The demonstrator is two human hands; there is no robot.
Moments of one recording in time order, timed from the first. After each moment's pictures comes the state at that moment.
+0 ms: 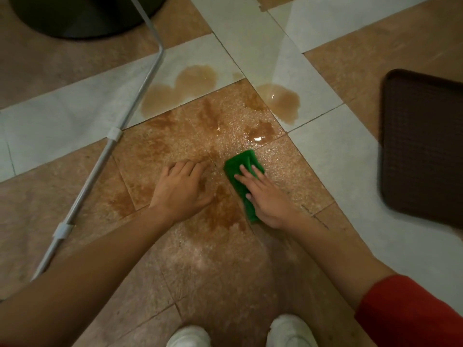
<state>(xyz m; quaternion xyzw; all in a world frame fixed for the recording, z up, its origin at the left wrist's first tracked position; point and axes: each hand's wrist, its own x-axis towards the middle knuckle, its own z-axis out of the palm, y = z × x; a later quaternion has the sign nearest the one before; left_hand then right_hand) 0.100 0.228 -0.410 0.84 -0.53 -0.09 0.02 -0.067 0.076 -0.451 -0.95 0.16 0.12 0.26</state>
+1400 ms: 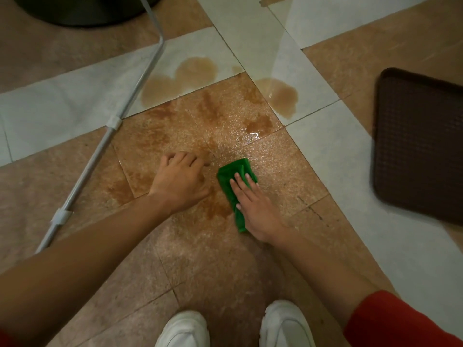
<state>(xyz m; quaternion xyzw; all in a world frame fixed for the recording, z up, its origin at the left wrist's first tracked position) 0.092 0.230 -0.394 0.84 -0.54 -0.11 0.01 -0.085 0.124 -0.455 -0.95 0.19 0.14 0.23</state>
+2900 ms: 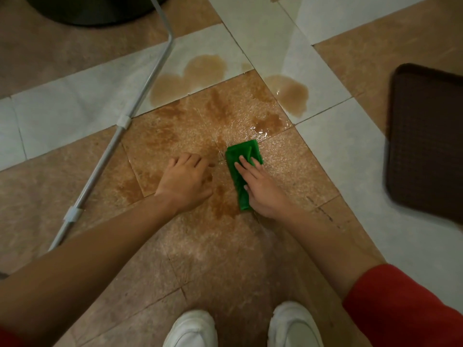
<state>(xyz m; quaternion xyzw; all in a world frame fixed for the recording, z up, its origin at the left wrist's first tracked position) 0.099 0.234 -0.401 0.84 -0.52 -0.15 0.00 -0.051 0.095 -0.451 -0.93 0.18 0.09 0.30</state>
